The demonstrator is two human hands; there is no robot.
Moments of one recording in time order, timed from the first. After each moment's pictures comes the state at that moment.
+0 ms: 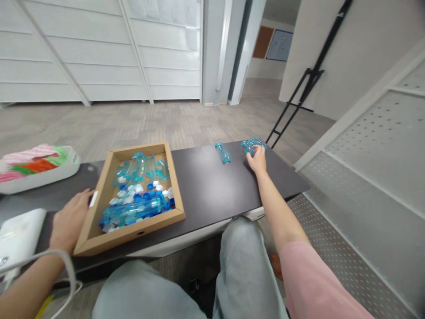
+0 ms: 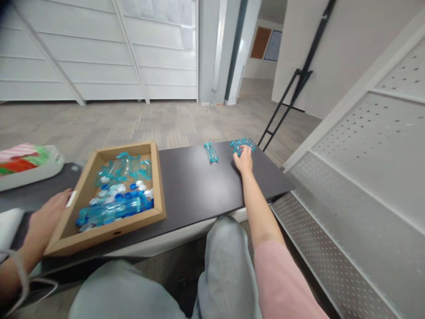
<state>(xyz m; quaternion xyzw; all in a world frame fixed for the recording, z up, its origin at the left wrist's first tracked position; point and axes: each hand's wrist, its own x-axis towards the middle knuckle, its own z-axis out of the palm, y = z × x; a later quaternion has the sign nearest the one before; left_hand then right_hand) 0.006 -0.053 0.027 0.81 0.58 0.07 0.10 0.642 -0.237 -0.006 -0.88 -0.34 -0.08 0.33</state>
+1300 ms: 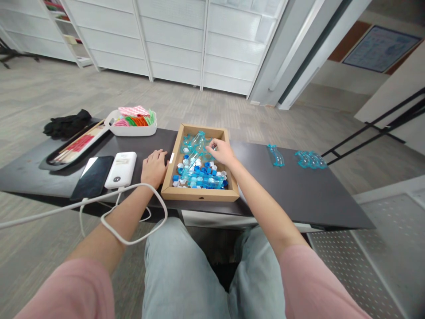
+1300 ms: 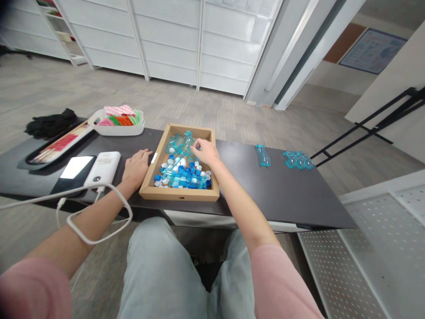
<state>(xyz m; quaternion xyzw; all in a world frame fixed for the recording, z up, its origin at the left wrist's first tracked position) 0.007 -0.054 0.000 0.77 0.61 0.19 0.06 0.314 -0.051 0.040 -0.66 -0.69 0.12 0.28</state>
